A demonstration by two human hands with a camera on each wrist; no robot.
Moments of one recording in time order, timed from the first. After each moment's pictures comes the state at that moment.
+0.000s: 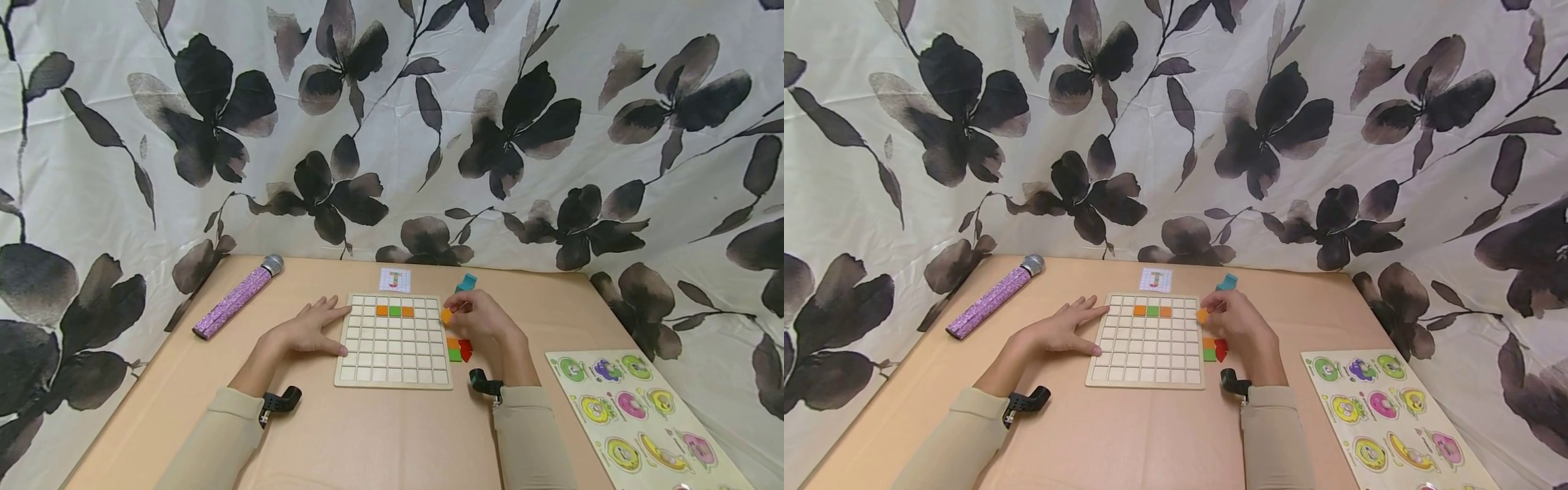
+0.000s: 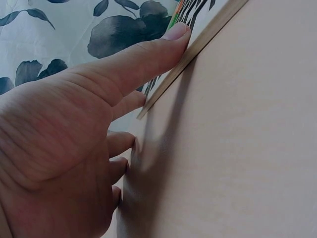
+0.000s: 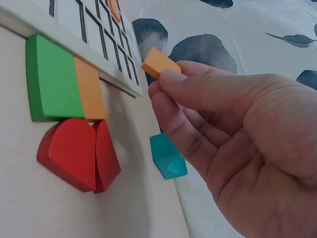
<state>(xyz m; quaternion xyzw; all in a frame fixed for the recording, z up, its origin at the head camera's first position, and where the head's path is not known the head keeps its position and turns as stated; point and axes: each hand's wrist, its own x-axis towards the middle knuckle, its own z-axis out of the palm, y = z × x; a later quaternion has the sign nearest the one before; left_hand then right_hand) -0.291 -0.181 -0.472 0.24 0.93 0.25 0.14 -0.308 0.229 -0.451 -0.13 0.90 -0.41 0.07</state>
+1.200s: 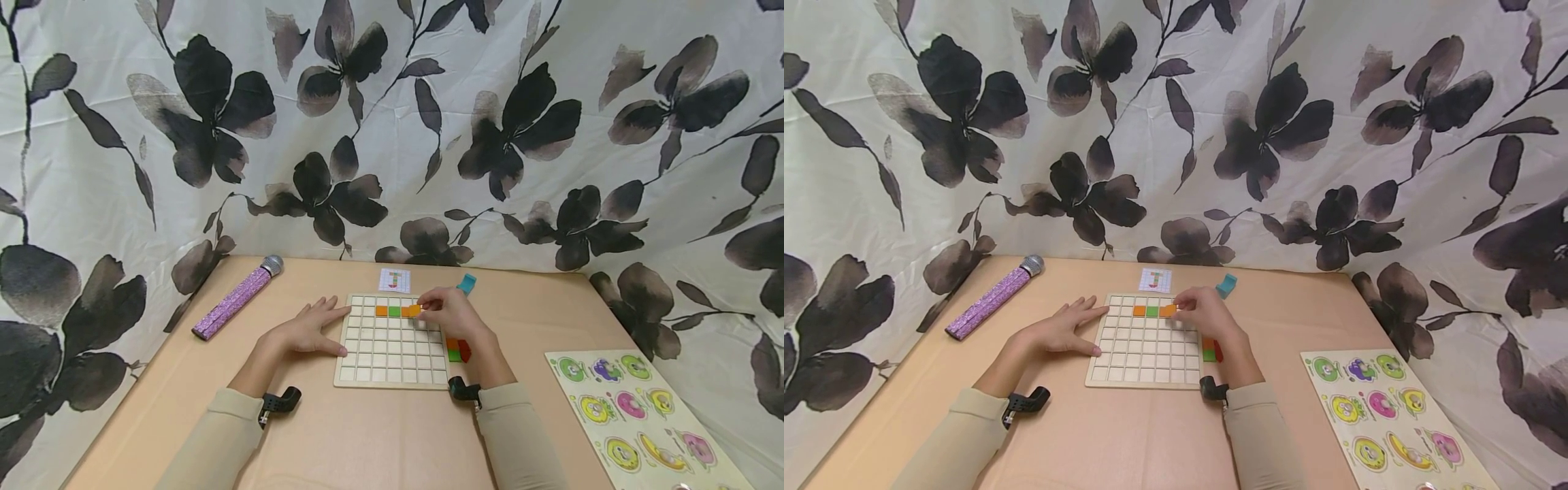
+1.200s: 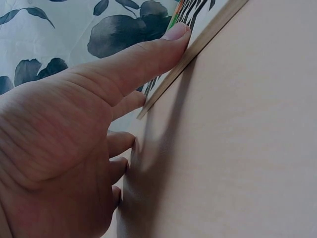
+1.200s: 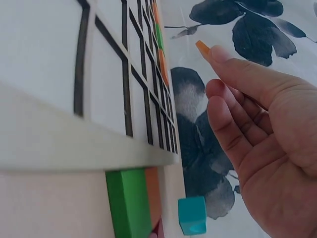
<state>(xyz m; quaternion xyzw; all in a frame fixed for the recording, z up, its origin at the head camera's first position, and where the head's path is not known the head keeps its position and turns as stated) -0.289 -0.179 -0.470 0.24 0.93 0.25 0.14 -0.311 0.176 -0.460 -0.19 0.89 -0.42 -0.01</state>
